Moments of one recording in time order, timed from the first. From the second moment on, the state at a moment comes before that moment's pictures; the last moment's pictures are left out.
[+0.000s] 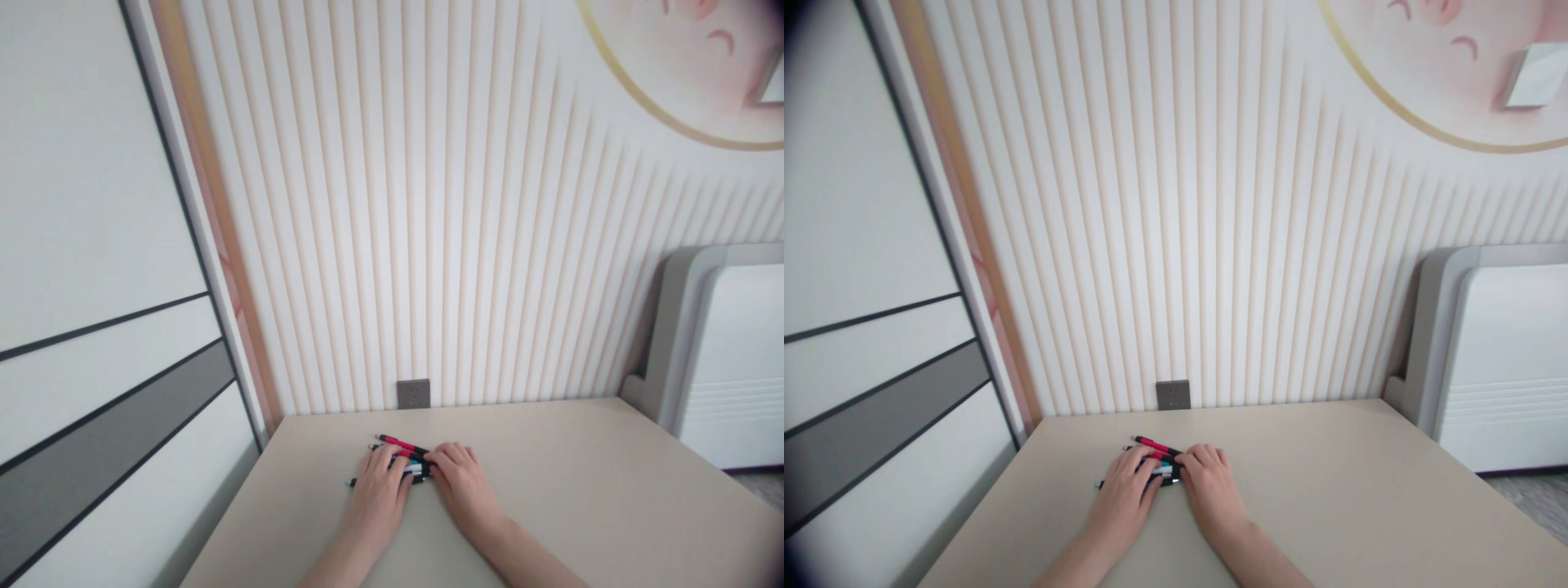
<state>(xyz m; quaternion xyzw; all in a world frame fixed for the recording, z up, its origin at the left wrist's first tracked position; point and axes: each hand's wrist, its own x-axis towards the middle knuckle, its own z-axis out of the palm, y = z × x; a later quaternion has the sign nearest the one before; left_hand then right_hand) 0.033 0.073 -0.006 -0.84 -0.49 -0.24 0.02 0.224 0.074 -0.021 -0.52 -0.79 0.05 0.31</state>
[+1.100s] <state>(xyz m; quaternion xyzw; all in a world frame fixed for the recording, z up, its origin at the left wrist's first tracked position) 0.008 0.027 0.004 -0.89 -0.37 -0.28 0.04 0.241 0.014 -0.018 -0.51 -0.74 0.27 0.34</state>
